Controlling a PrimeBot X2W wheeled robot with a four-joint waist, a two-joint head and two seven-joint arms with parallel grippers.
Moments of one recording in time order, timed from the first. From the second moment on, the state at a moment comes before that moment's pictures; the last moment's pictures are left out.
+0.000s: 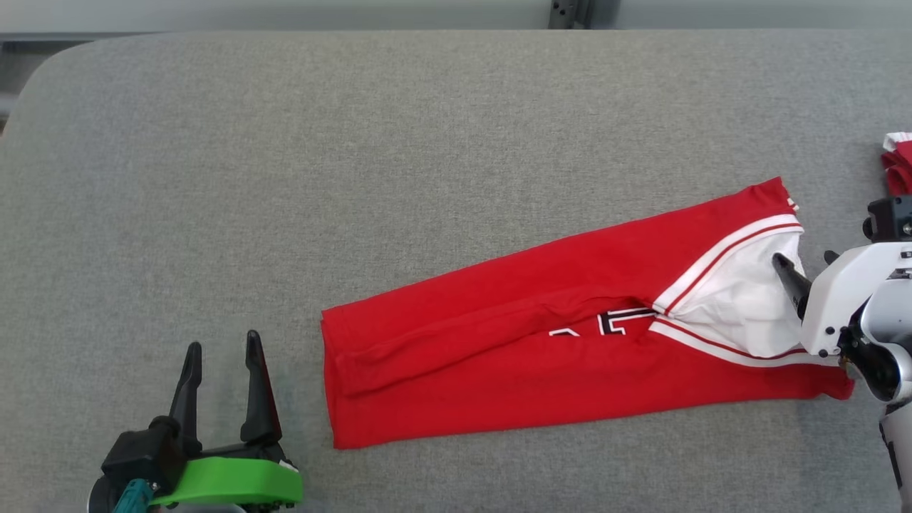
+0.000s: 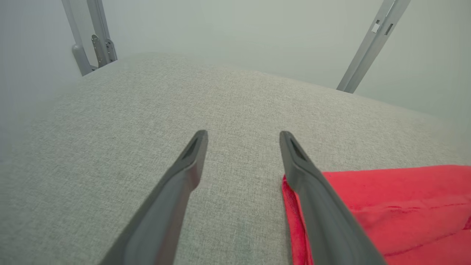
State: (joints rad) left arm 0.04 0.10 -0.15 0.05 -0.40 0.09 -0.26; right arm -0.34 -0.34 -0.07 0.27 0.35 0.13 0.54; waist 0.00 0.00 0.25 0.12
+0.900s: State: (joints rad) left arm 0.06 0.05 -0.08 0.10 -0.35 0.01 -0.26; right arm -0.47 -0.49 -0.22 0.41 0.59 0.13 0.48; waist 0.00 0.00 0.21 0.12
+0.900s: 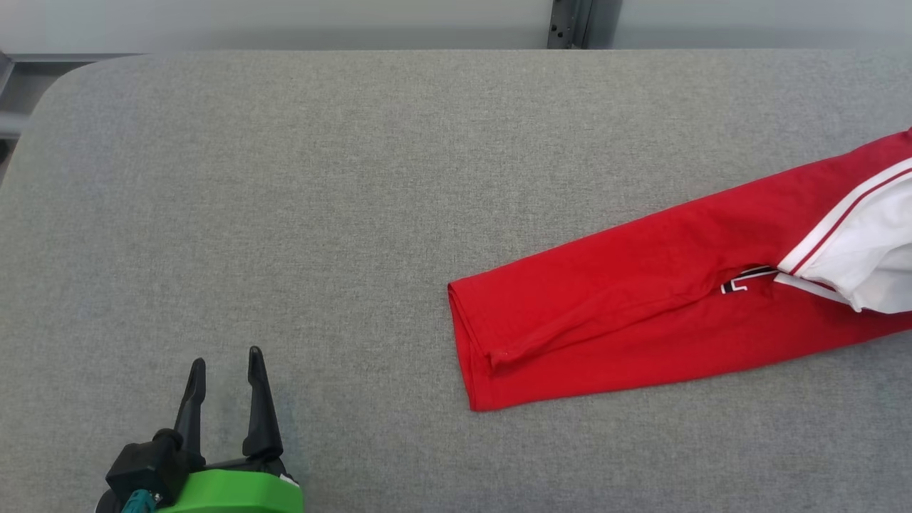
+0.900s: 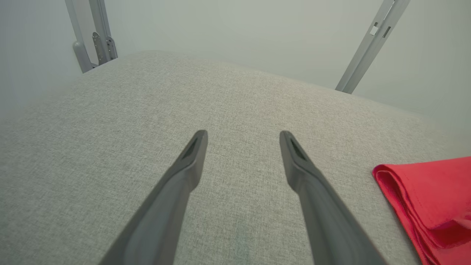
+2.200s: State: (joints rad) left arm 0.08 0.05 -0.17 0.13 -0.38 0.04 -0.26; right arm -0.43 -0.05 0.41 0.43 0.63 0.13 0.24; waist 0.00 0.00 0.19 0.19
